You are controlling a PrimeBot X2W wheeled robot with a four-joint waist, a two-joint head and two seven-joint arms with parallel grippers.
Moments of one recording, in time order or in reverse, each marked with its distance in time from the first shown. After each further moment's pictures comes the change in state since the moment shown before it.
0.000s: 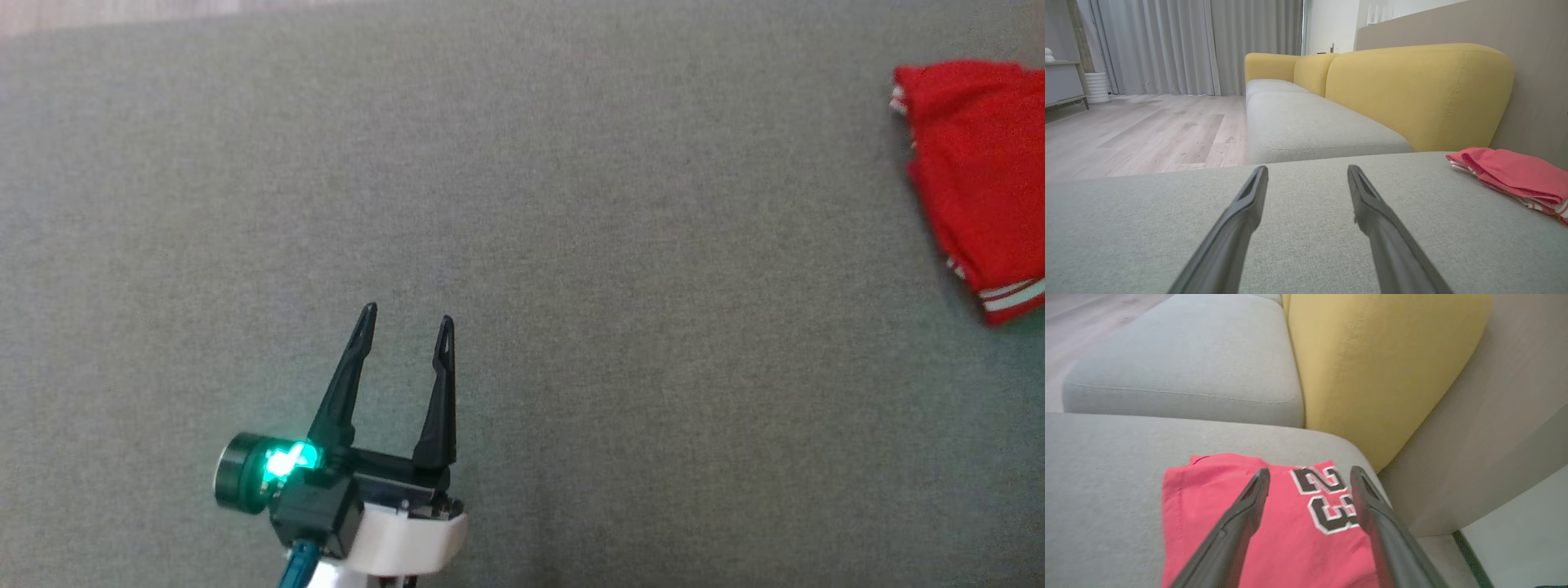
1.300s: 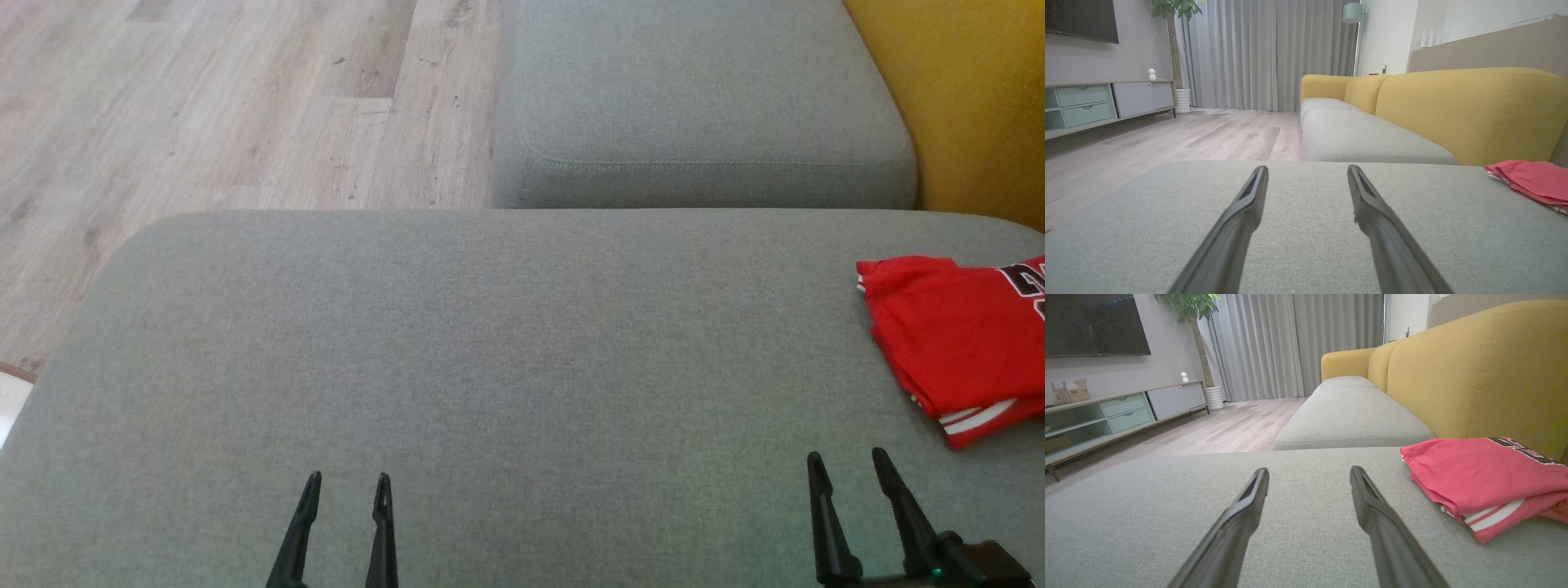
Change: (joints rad) left arm 0.303 0.000 0.134 0.067 -0.019 -0.035 -0.001; right arm 0.707 0.634 0.126 -0.274 -0.249 0.000 -0.488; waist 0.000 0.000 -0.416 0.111
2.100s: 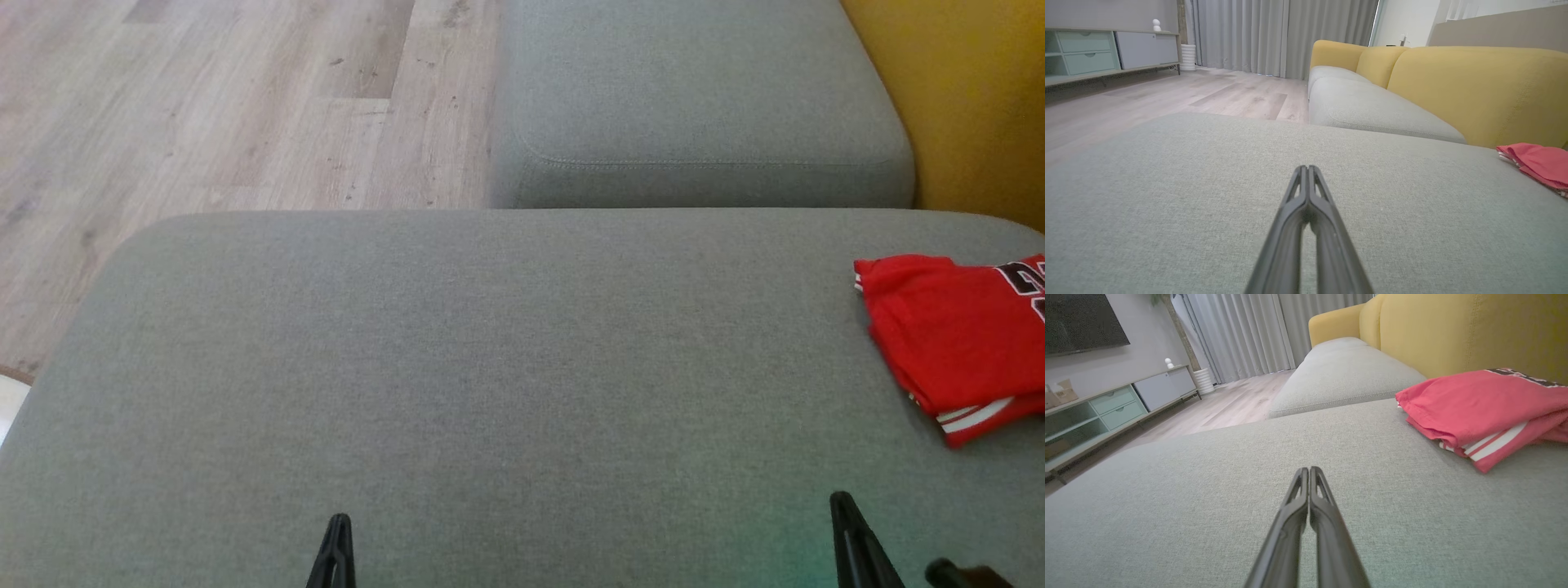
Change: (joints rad) left arm 0.029 0.002 0.006 0.083 -0.086 0.000 0.018; right arm 0.022 0.000 0.014 0.099 0.093 0.000 0.020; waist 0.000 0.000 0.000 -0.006
